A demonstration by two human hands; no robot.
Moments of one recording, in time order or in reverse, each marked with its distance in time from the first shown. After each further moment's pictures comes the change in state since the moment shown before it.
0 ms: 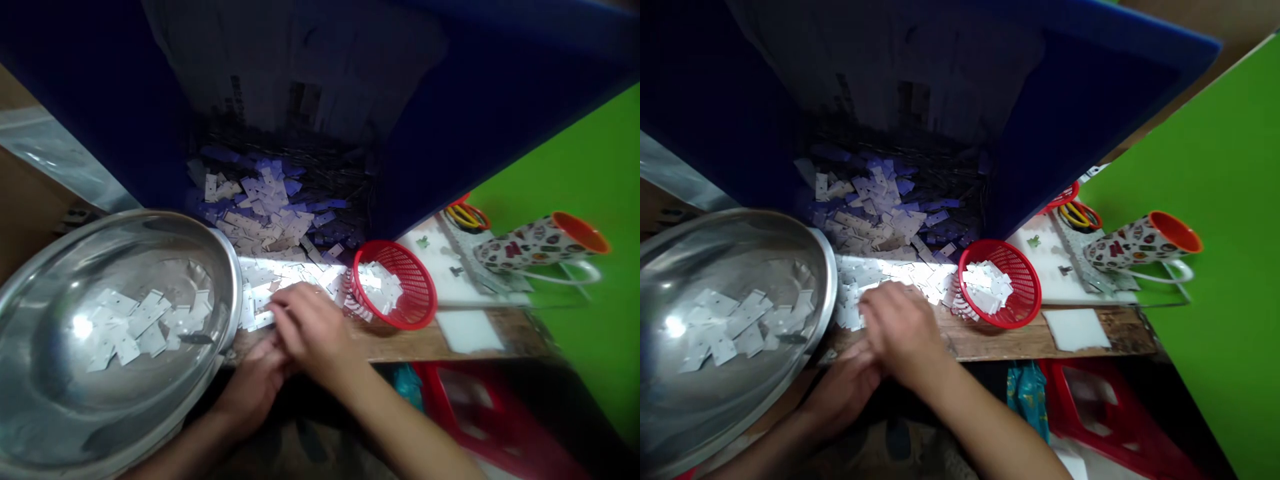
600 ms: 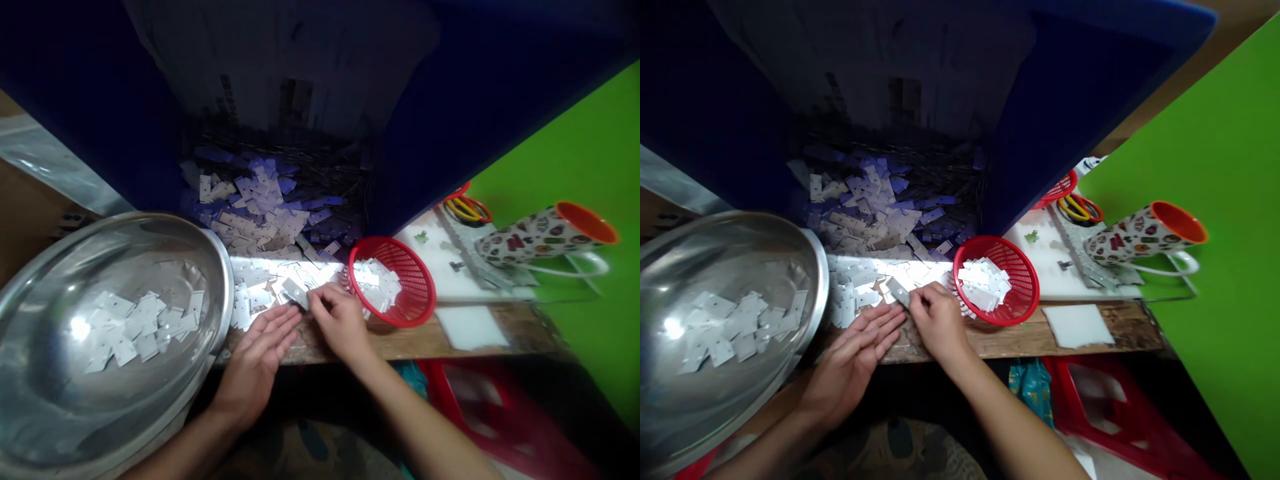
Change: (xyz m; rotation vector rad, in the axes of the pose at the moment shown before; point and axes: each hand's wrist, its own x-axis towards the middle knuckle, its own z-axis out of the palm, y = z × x) left_hand 0.006 0.002 0.005 0.075 0.068 0.155; right_hand -0.032 0.058 0.001 0.211 0.085 0.456
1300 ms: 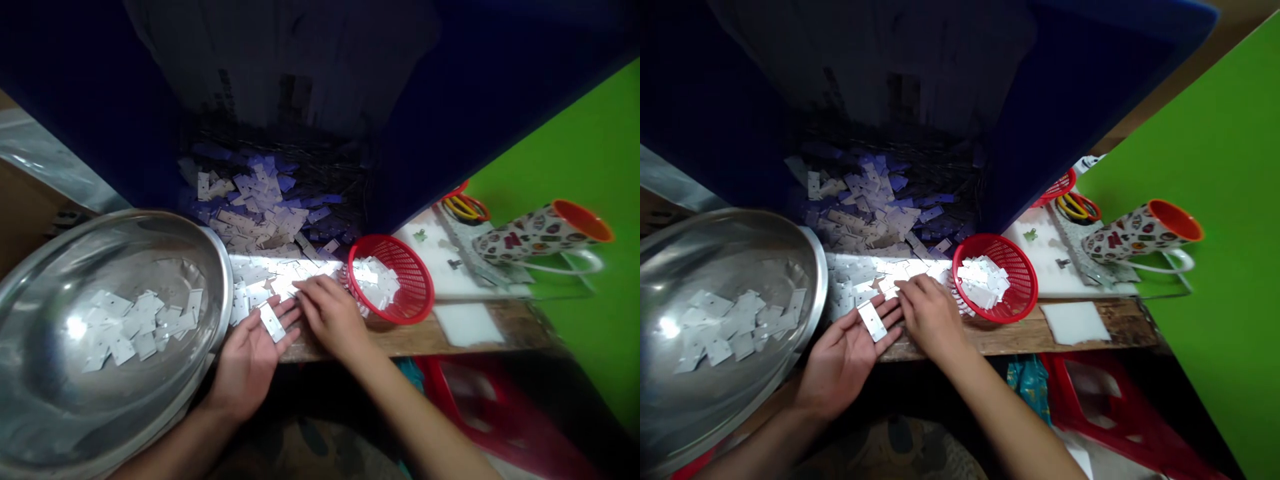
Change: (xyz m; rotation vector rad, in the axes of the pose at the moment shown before) left_hand 0.007 0.008 0.004 -0.254 0.052 -0.058; right_hand 0.002 -0.015 -0.005 -0.235 -0.083 -0.283
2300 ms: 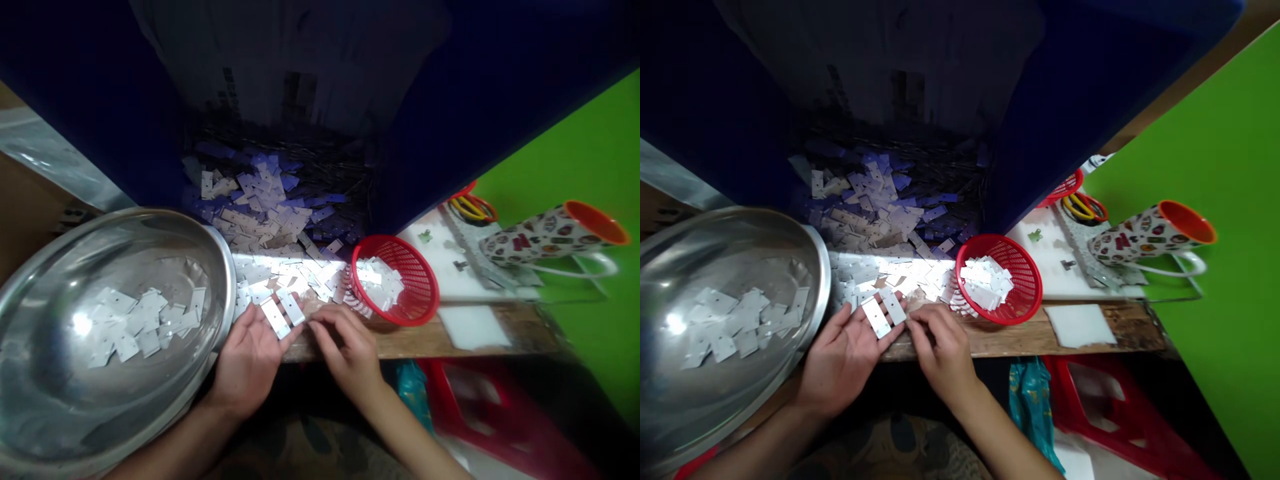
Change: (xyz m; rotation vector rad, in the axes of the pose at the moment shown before) left_hand 0.000 0.004 0.000 -0.114 -0.111 -0.021; right_hand -0.044 -0.005 0.003 0.314 0.211 0.053
